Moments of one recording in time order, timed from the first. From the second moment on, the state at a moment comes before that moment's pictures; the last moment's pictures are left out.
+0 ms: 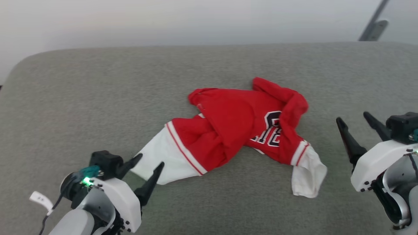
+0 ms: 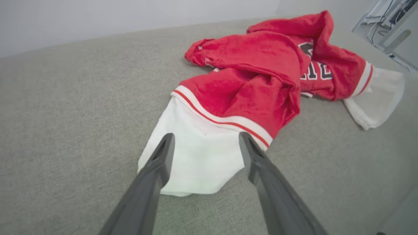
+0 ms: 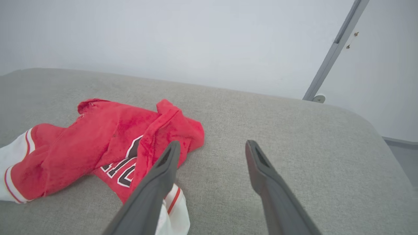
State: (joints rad) left arm -0.21 0.48 -0.47 0.13 -0.60 -0.13 0.12; right arm -0.17 -0.27 -0.01 -0.05 0.29 0.13 0.38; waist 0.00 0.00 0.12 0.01
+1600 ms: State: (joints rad) left arm -0.79 0.62 -0.53 0.37 -0.78 -0.06 0.65; right arm -0.18 -0.06 -0.12 0.00 0.18 0.13 0.02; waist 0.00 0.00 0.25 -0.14
